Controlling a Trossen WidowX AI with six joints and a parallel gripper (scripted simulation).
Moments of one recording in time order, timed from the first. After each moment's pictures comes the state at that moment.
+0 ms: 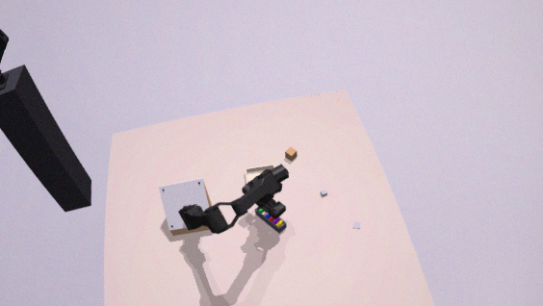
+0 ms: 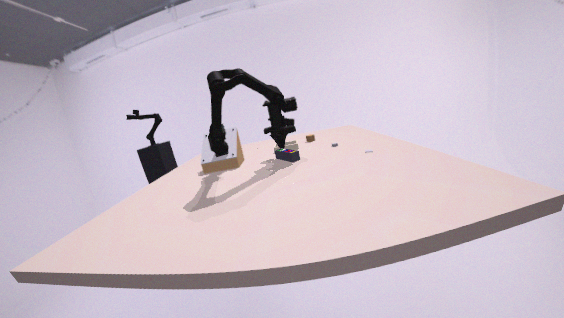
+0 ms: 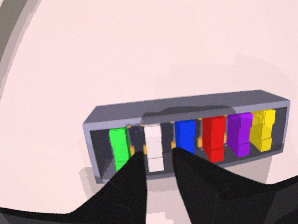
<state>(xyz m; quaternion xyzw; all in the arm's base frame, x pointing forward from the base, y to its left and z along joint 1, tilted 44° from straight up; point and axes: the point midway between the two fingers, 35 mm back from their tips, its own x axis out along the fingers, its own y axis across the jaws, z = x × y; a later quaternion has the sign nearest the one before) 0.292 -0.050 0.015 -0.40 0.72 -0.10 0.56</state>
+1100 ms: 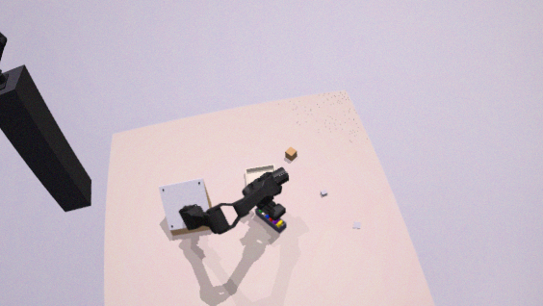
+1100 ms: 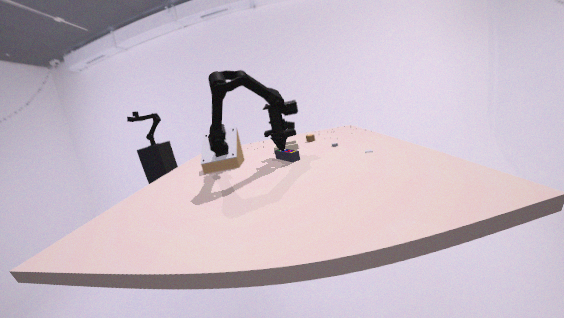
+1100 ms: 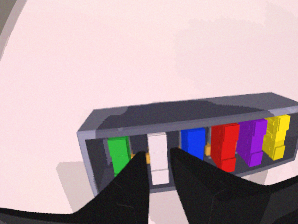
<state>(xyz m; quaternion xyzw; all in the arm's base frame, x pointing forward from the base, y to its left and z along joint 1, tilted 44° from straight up) 0.290 -0.059 0.004 -0.40 0.72 -0.10 0.56</state>
